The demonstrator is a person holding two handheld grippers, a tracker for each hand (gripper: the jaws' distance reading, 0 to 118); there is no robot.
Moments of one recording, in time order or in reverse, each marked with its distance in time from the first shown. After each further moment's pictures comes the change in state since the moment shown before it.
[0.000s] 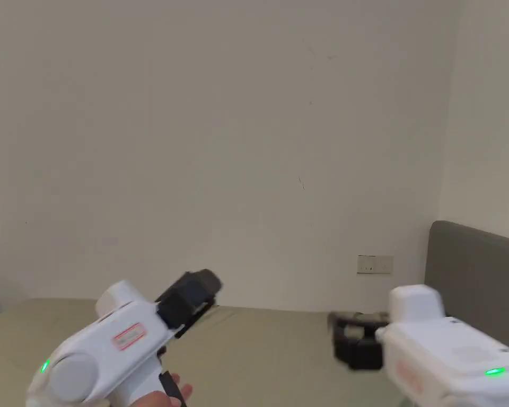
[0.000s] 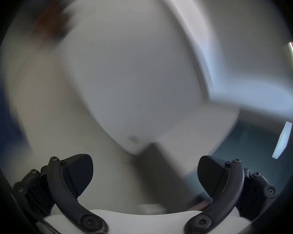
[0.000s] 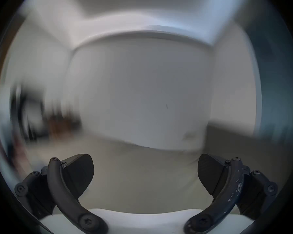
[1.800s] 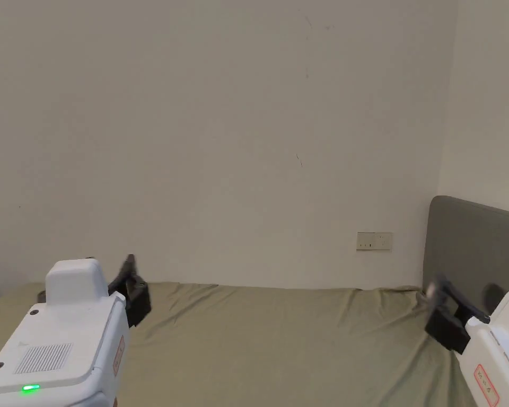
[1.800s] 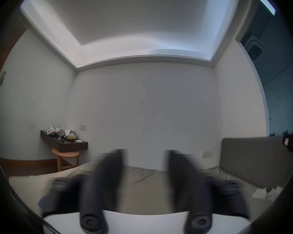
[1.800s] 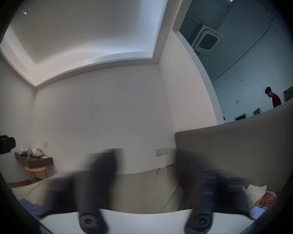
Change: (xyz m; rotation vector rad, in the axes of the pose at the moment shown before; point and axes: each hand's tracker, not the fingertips) left arm -0.010 -0.020 0.038 0.296 0.417 -0.485; right arm 0.009 -0.040 0.040 0.309 -0.343 0.139
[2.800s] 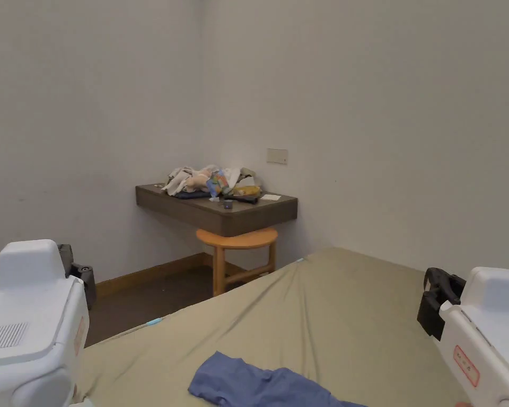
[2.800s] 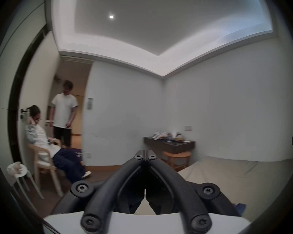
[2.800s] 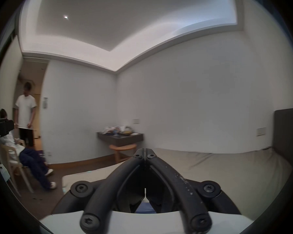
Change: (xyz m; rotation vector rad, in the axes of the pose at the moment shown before) left arm -0.314 0.057 0.257 -0.045 0.945 -0.165; right arm -0.385 -0.060 0.038 -0.239 0.897 -0.020
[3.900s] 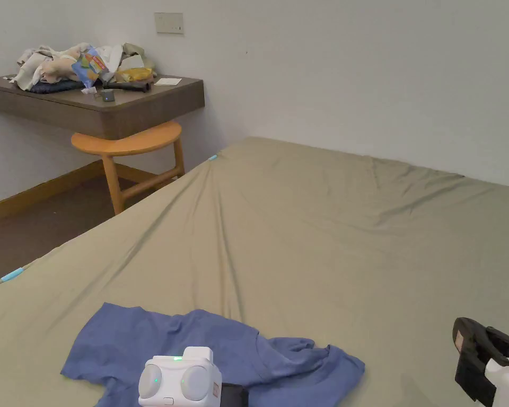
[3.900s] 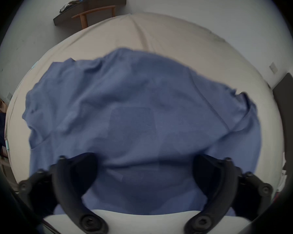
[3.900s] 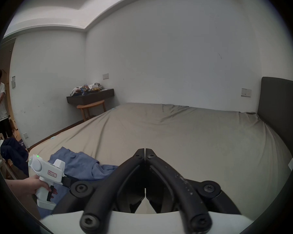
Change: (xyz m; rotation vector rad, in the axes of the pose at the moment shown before) left arm 0.377 -0.423 -0.226 -1.233 -0.632 -0.309; right arm 0.152 -0.173 -0.097 -0.404 -0.284 -0.059
